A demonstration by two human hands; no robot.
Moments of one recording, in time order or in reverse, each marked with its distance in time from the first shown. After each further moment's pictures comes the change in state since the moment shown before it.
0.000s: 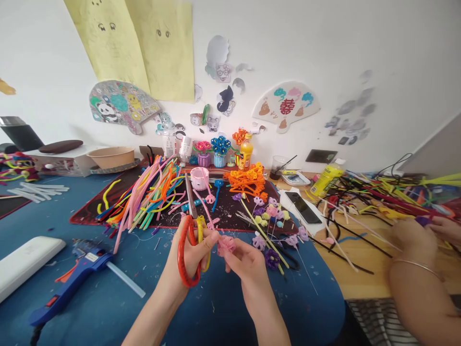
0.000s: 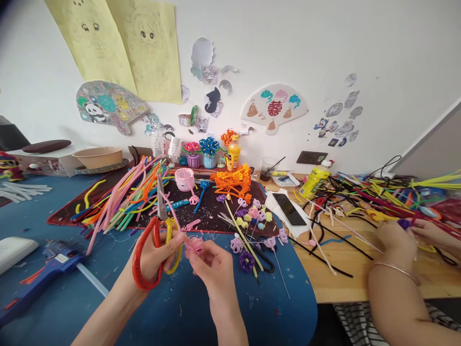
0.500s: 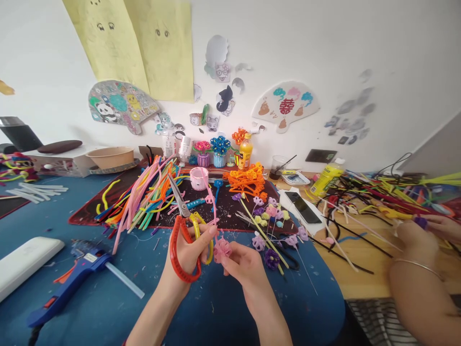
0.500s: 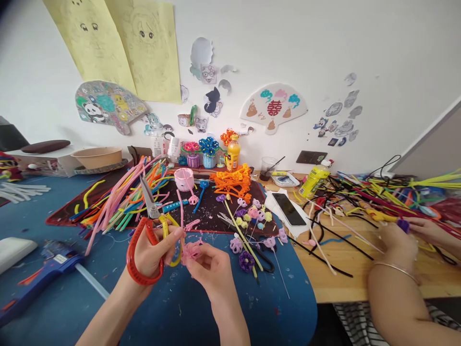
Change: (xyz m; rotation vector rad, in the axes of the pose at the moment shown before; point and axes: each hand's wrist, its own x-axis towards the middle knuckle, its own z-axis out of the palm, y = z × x) left_hand 0.001 0.005 0.010 -0.008 0.179 0.060; right_hand -0.001 -0.002 -0.005 -0.003 -0.099 0.040
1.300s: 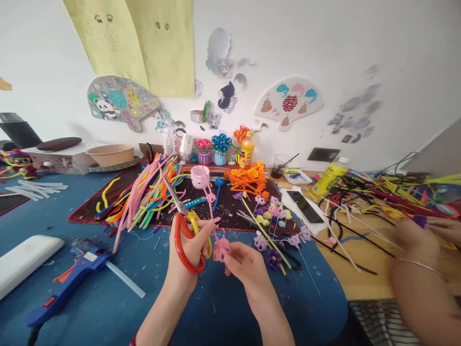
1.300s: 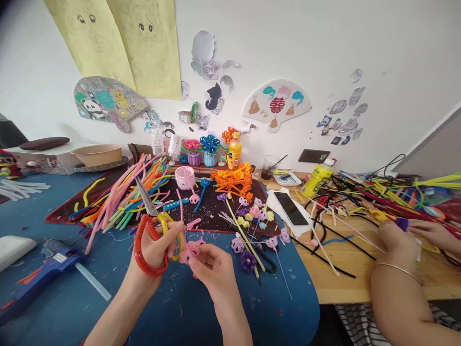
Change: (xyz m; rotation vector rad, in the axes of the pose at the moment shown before) left_hand 0.006 -0.007 0.006 -0.087 0.140 0.040; right_hand 0.003 0.013 -0.011 -0.012 -0.011 -0.005
